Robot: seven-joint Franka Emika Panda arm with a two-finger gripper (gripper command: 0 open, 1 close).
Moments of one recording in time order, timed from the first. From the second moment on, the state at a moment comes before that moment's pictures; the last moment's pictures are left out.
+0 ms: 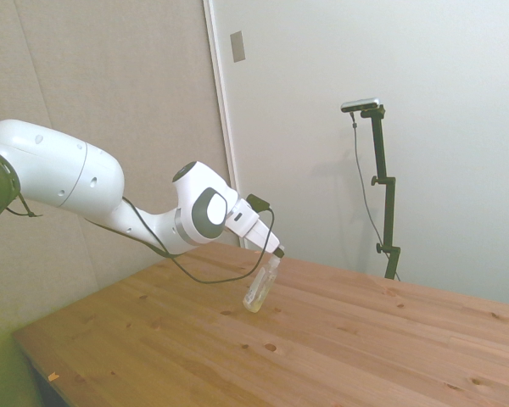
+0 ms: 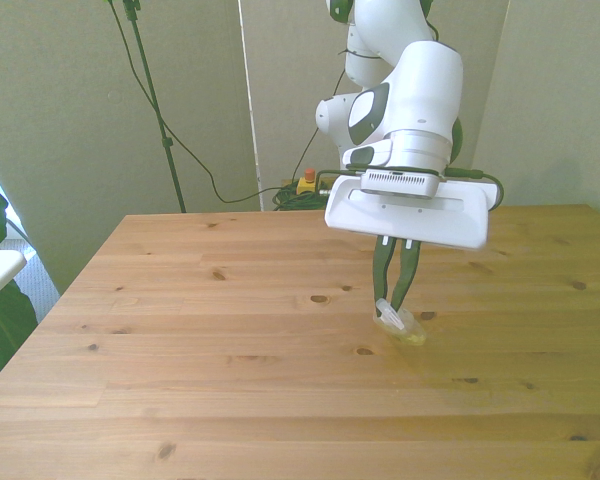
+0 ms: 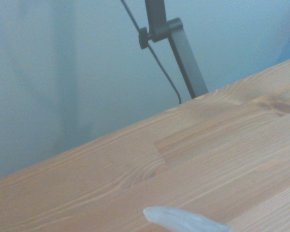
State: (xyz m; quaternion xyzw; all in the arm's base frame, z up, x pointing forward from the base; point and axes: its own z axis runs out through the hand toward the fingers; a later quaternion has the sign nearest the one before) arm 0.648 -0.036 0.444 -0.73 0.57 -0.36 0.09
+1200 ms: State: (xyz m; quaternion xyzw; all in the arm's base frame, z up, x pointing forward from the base) arm 0.606 0.030 0.431 -0.67 0.55 -0.49 0.07
